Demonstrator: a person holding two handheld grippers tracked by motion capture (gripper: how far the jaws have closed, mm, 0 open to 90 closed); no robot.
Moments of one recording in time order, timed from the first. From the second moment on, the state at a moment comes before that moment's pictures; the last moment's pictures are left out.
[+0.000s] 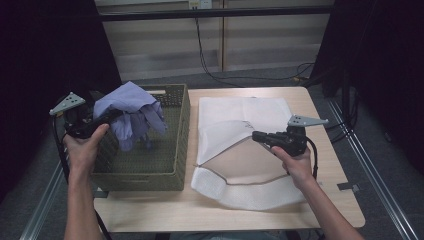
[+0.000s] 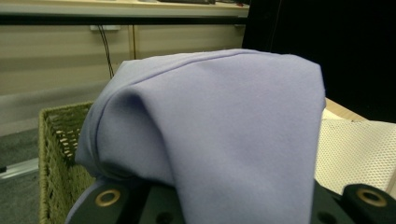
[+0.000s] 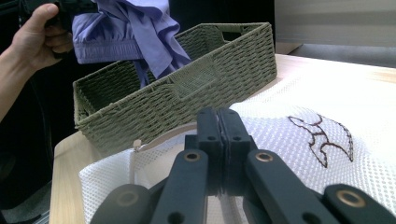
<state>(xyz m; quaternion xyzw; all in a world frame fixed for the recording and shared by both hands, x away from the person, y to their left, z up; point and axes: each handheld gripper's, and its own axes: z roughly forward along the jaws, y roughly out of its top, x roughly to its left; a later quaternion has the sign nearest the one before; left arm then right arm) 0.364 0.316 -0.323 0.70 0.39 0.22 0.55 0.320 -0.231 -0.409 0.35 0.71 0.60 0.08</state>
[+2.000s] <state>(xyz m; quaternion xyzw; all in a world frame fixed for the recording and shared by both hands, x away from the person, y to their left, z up) 0.292 0.287 -0.237 0.66 0.27 0.27 0.64 0.321 -0.227 -0.413 0.35 0.72 0.60 0.07</state>
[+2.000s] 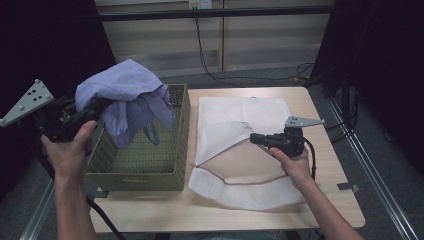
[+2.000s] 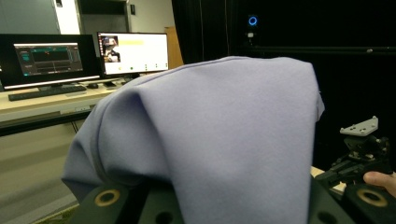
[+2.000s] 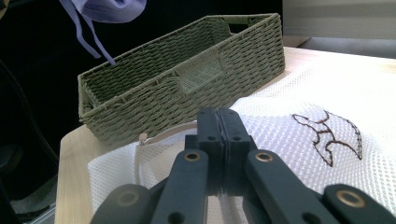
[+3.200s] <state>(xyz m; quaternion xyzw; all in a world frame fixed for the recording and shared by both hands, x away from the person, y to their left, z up) 0.263 0.230 -0.217 0.67 0.19 0.21 0.69 0.322 -0.227 -0.409 0.34 0.72 0.60 0.07</state>
